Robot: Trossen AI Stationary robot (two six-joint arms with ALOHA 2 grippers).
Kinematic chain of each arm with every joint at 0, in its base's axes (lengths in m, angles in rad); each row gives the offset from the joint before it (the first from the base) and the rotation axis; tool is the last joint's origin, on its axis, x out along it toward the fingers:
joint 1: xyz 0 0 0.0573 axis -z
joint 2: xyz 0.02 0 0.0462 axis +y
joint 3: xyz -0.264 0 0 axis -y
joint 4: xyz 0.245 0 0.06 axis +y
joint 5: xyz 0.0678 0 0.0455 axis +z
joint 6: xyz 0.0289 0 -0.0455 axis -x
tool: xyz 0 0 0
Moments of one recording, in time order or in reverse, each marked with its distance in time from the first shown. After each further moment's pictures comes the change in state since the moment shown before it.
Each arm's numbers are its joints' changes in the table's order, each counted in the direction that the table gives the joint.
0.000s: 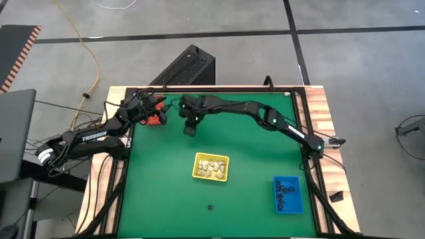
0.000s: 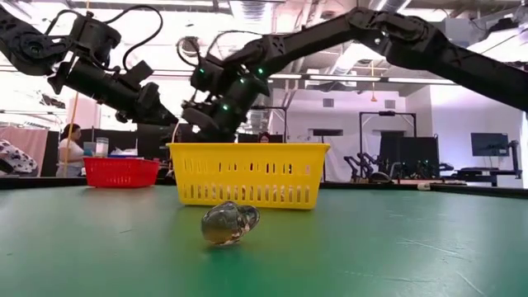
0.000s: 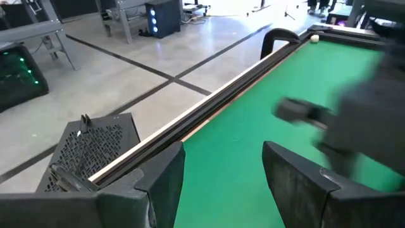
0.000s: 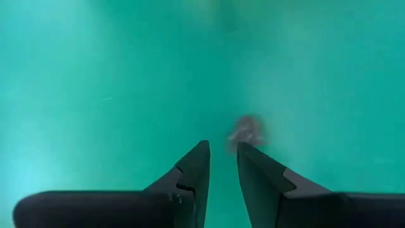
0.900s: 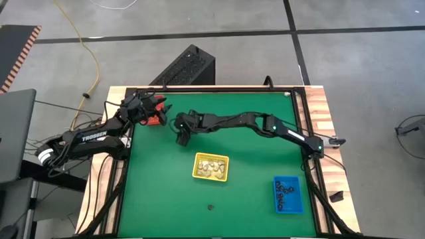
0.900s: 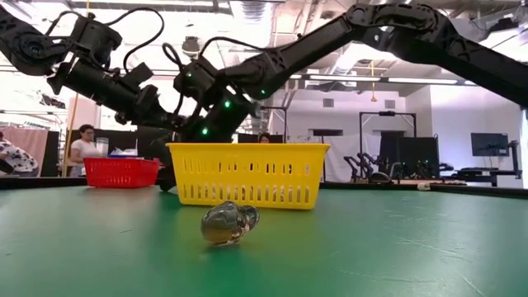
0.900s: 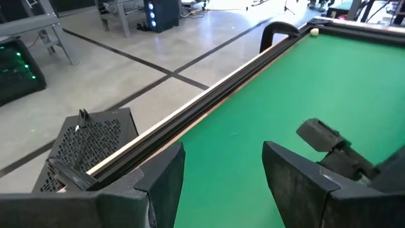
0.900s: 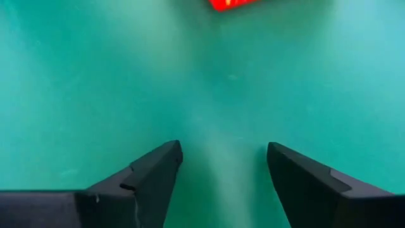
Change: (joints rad) left arm 0.000 0.000 0.000 0.022 -0.003 0.002; right arm -0.127 0.005 -0.202 -0.392 -0.376 -0.108
